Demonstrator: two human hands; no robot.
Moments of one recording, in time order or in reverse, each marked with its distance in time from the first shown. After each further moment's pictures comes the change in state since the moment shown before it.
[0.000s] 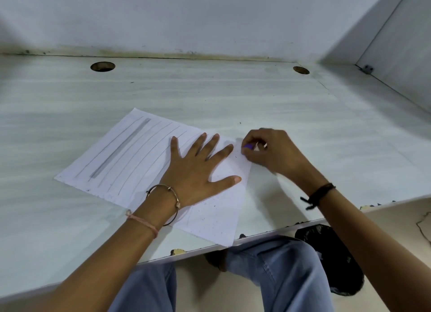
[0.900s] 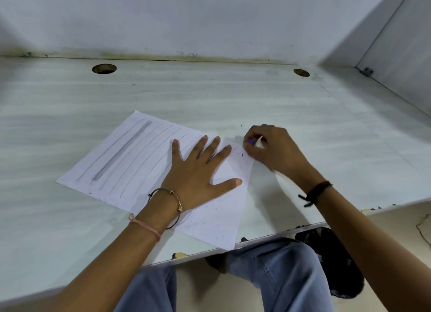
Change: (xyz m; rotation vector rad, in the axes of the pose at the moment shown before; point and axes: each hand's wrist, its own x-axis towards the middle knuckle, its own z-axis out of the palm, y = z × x) left_hand 0.001 0.001 -0.001 0.016 -0.019 -0.009; right_hand 0.009 0.002 0.001 -0.014 0.061 -0.009
